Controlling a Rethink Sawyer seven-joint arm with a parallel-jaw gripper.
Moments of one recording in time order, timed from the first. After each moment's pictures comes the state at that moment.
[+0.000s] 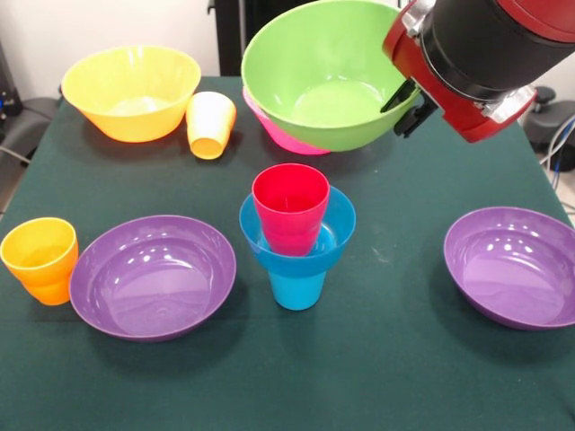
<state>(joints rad) -0.07 0.12 -0.78 0.07 0.49 1.89 2.36</state>
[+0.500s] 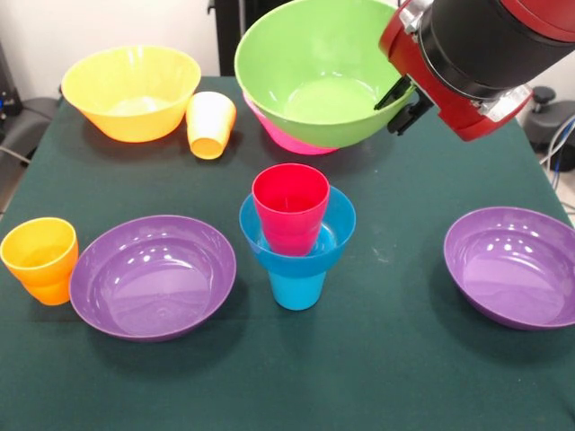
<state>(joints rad) -0.07 0.12 -0.82 0.06 0.50 1.89 2.34</state>
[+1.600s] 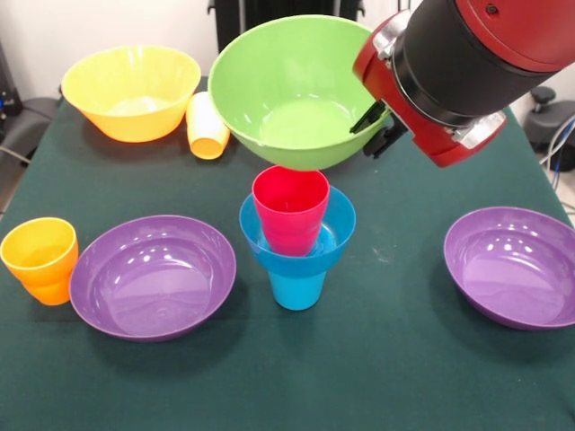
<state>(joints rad) -0.13 0.17 -1.00 0.01 0.64 1.84 2.33</state>
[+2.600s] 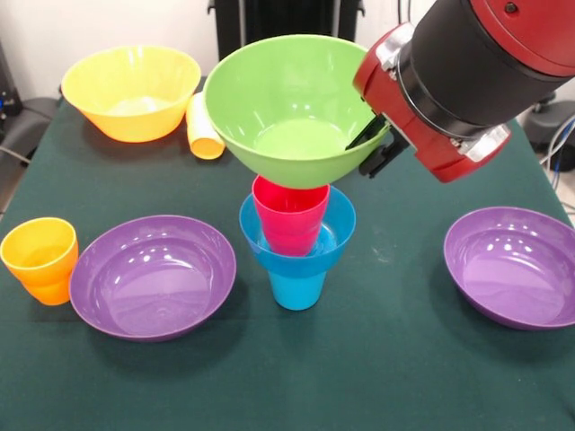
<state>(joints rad) -0.13 0.17 -1.06 0.01 0.67 1.75 2.33</state>
